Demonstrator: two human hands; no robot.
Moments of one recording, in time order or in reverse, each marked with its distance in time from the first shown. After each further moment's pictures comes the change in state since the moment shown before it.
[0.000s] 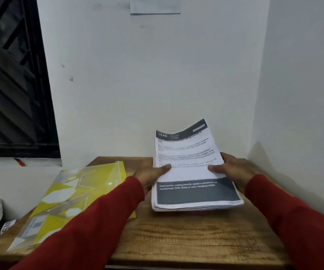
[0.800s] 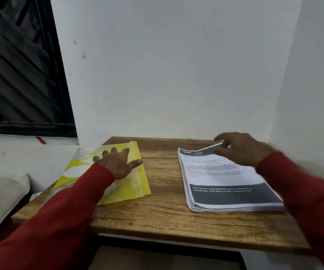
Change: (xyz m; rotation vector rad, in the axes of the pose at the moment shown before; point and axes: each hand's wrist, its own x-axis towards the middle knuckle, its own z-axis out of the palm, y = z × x) left_hand -0.040 -0.015 -0.109 1.442 0.196 -0.222; right_hand 0.000 -0.023 0.026 -0.943 -0.051 -0.164
